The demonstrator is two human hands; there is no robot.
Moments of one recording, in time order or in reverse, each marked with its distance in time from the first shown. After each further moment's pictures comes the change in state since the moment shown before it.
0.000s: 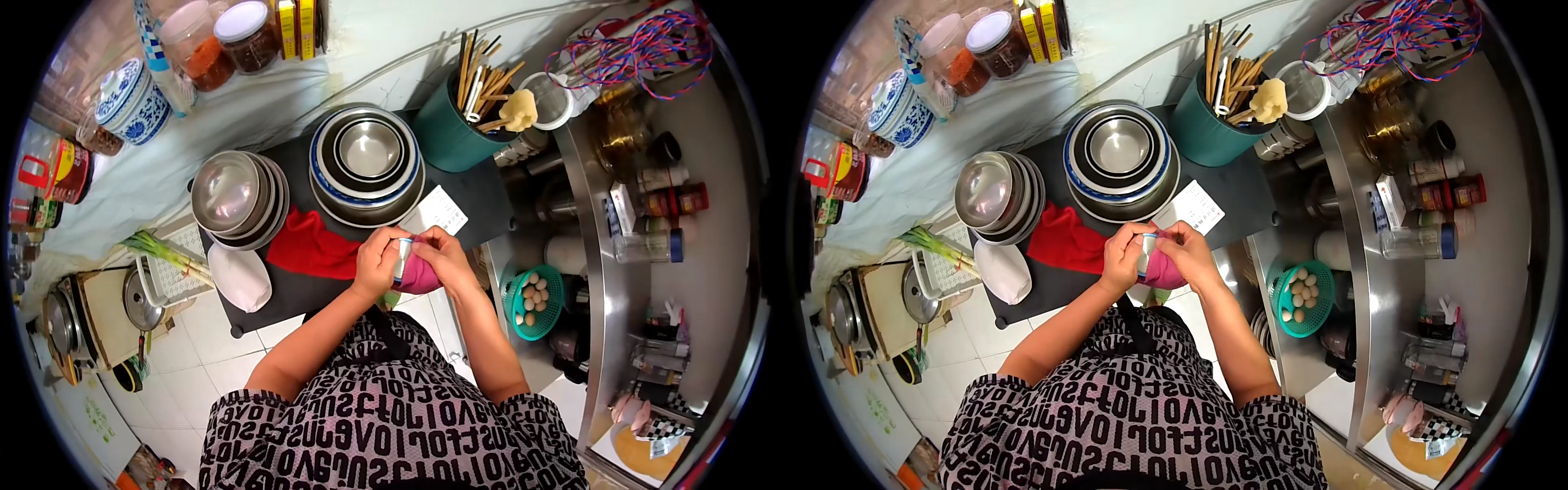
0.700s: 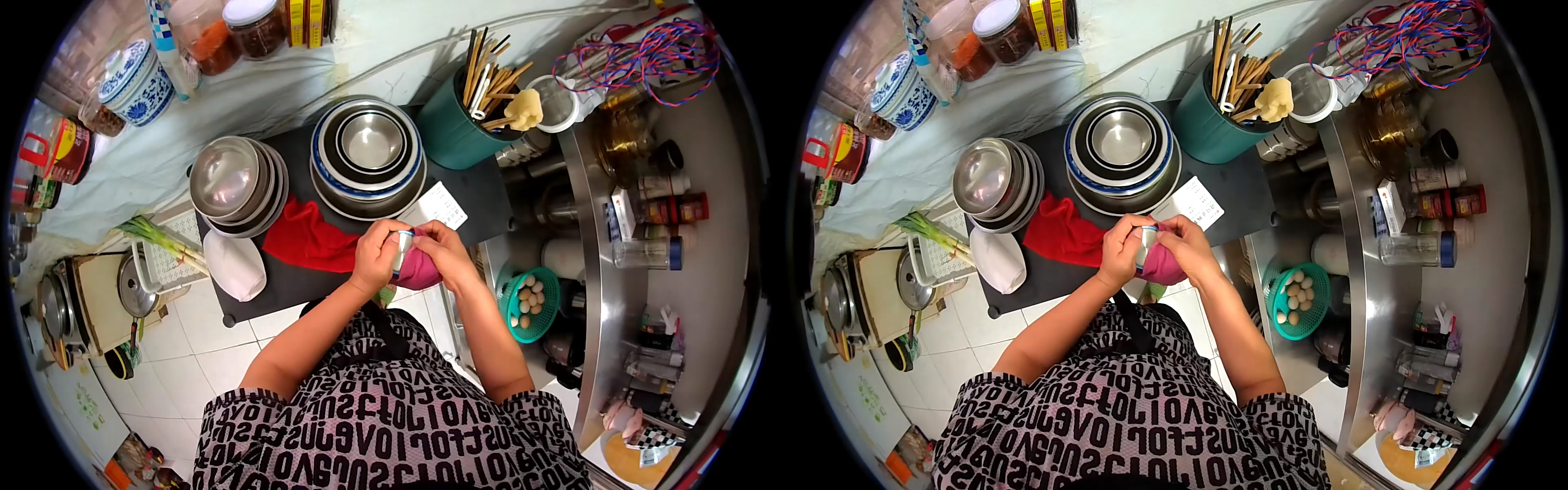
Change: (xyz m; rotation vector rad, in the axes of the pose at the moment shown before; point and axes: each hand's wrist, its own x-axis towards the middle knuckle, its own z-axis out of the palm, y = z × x) left_hand 0.000 -0.003 0.005 -0.012 0.053 0.033; right_hand 0.006 -0.001 -0.009 0.002 -0.091 0.035
